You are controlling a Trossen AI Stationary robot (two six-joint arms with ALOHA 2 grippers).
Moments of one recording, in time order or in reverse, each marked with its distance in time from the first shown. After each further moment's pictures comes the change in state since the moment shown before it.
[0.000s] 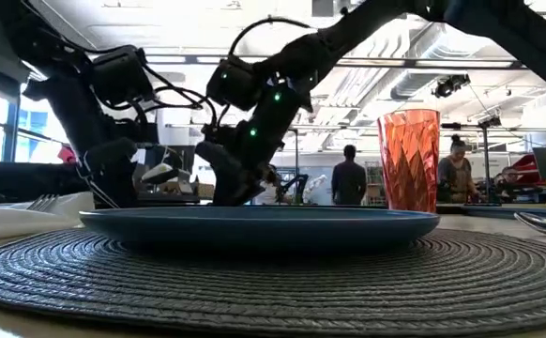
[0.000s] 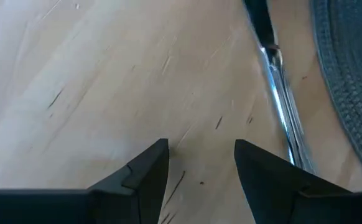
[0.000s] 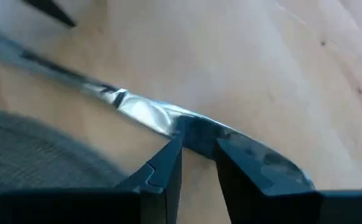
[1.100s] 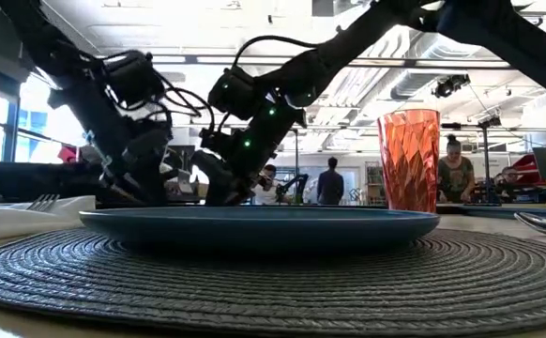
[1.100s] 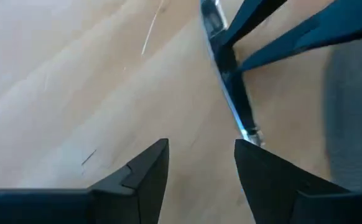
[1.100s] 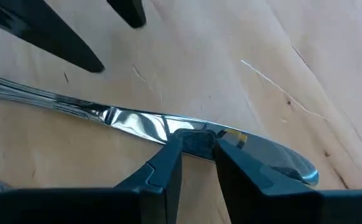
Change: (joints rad) left arm 0.157 0.075 0.016 0.150 0.060 -0.036; right arm -0.036 0.034 0.003 0.142 0.006 -0.087
